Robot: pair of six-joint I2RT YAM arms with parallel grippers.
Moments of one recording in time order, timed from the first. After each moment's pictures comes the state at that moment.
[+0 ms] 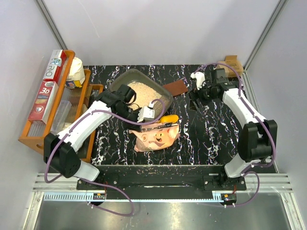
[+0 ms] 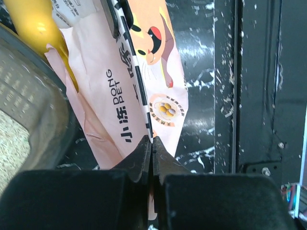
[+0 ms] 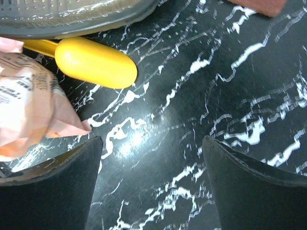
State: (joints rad) left arm -0.53 1.47 1.32 -1.11 0.67 0.95; right arm 0.15 1.60 1.35 -0.73 -0.49 -0.43
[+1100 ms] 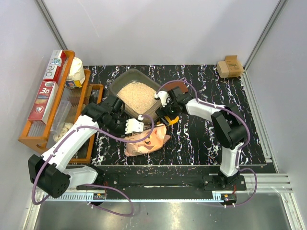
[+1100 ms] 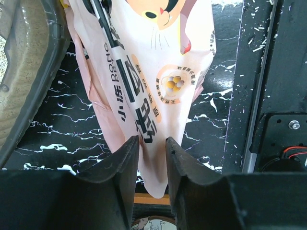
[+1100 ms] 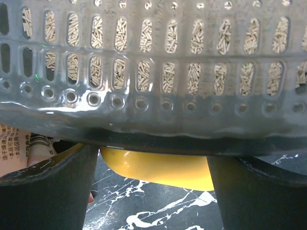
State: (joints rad) left arm -0.49 1.21 1.12 -1.18 0.38 1.08; right arm 0.57 1.92 1.27 -0.32 -0.29 -0.26
